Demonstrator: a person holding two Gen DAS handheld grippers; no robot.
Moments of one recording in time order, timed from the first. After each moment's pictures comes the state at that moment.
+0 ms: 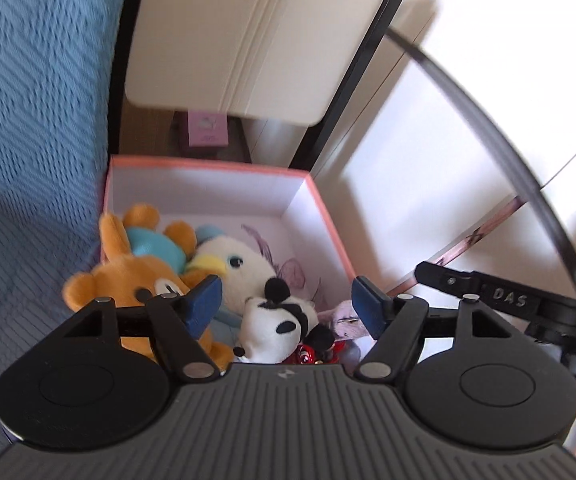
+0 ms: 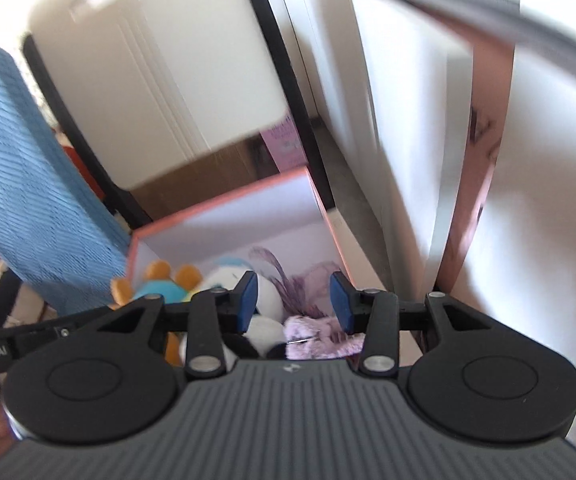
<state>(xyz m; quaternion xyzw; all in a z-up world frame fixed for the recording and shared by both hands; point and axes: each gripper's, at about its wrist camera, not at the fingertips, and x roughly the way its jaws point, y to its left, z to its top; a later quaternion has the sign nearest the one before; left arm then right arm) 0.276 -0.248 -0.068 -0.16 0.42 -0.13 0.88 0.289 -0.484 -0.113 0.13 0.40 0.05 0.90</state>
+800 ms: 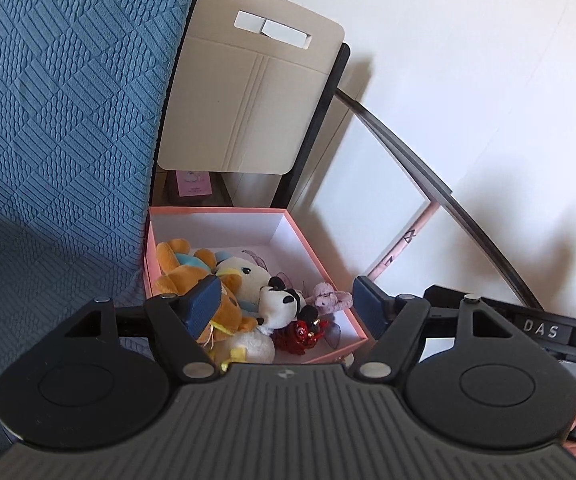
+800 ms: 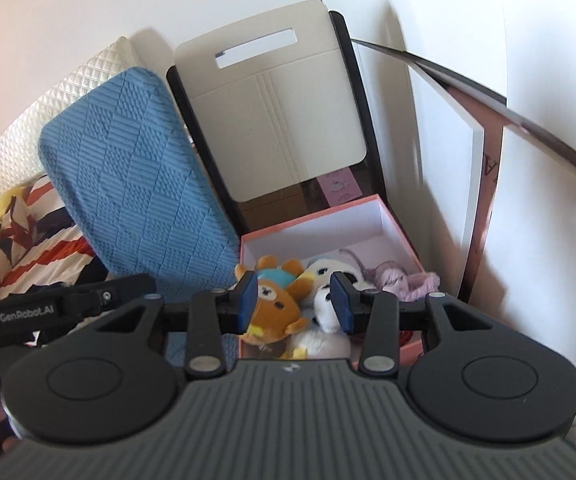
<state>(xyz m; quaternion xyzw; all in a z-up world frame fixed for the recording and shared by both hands) 0.134 -0.162 0.027 -0.14 0.34 -0.18 0.91 0.136 -0.408 -0.014 0.13 0.34 0.09 0.93</state>
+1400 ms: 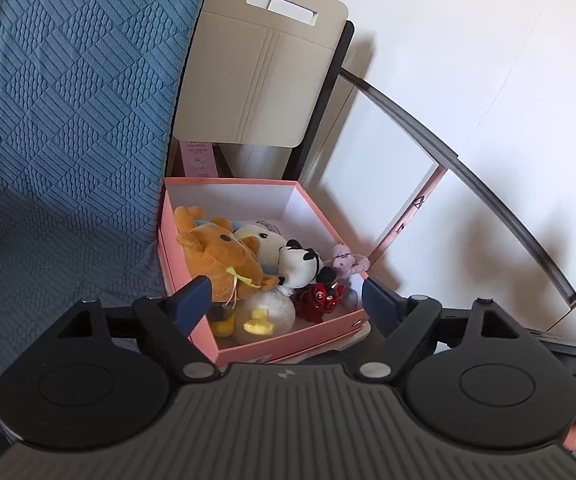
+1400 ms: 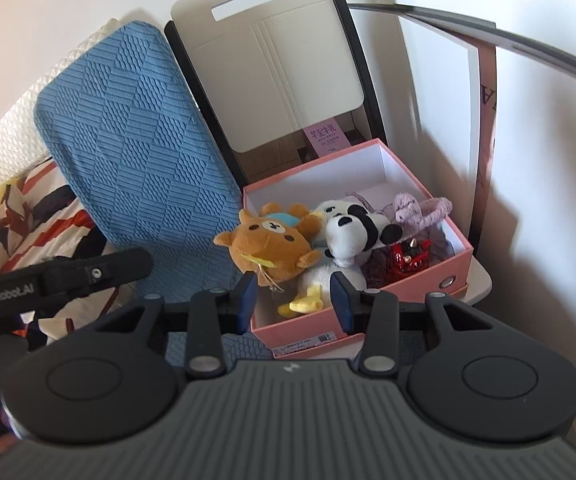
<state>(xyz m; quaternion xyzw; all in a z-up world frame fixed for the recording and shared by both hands) 0.102 -0.143 -0.019 -0.13 0.35 -0.18 0.91 0.094 -0.377 -0.073 0.15 0.36 0.07 0.92</state>
